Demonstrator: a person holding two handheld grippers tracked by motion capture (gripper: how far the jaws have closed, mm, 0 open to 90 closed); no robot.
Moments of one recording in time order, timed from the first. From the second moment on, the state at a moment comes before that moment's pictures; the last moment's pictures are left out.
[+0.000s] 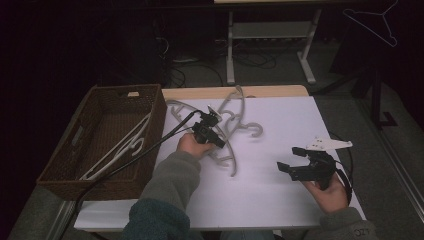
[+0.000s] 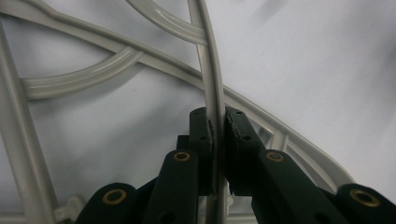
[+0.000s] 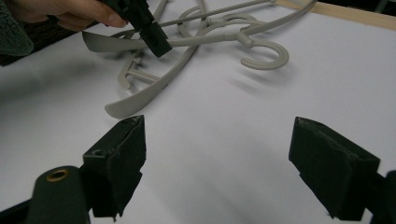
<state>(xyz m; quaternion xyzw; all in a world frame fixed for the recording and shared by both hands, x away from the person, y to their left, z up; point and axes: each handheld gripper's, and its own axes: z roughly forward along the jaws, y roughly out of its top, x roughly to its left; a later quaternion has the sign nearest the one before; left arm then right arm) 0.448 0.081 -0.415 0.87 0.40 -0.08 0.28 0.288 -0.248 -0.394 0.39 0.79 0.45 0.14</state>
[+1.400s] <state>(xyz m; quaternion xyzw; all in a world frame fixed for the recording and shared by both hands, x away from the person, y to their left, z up) 0.438 0.115 -0.366 0.84 0.39 -0.12 0.35 0.289 -0.251 -0.394 0.40 0.78 0.45 0.14</state>
